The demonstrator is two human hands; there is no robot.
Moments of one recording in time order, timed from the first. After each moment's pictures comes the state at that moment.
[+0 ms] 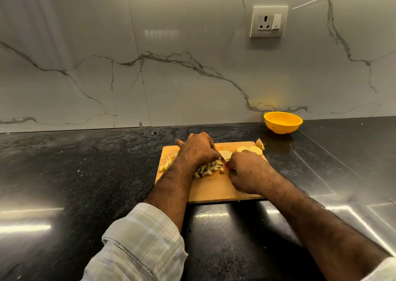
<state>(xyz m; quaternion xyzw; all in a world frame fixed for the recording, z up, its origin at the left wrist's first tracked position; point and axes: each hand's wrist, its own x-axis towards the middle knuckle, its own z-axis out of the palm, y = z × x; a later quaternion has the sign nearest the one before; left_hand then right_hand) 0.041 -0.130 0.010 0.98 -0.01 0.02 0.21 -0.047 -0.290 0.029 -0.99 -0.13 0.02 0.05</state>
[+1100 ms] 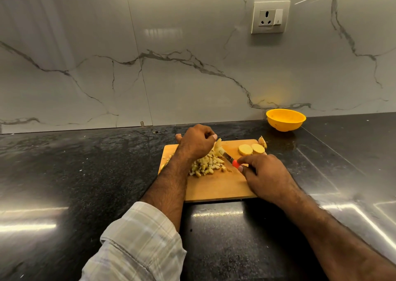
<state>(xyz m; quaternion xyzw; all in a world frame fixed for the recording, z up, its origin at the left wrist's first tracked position) 0.041 -0.117 0.012 0.93 -0.04 0.14 0.32 -0.062 -0.328 0.004 -0.96 -0.09 -0.11 0.22</state>
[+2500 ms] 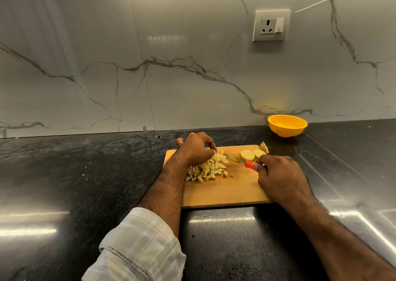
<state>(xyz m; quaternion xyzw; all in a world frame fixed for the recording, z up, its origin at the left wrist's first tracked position) 0.040 -0.101 0.014 0.96 -0.09 0.07 0.25 -0.060 -0.343 0.004 -0.96 -0.04 -0.21 0.16</state>
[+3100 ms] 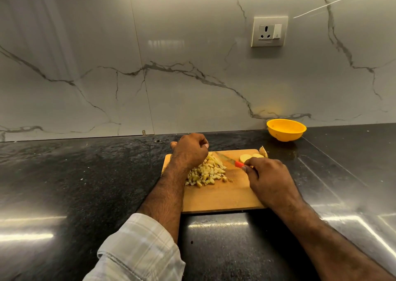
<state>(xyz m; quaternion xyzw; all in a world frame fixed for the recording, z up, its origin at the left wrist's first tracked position) 0.049 -0.099 0.010 0.95 -0.03 0.18 0.27 -0.054 -0.326 0.004 -0.95 -0.09 -0.21 0.20</state>
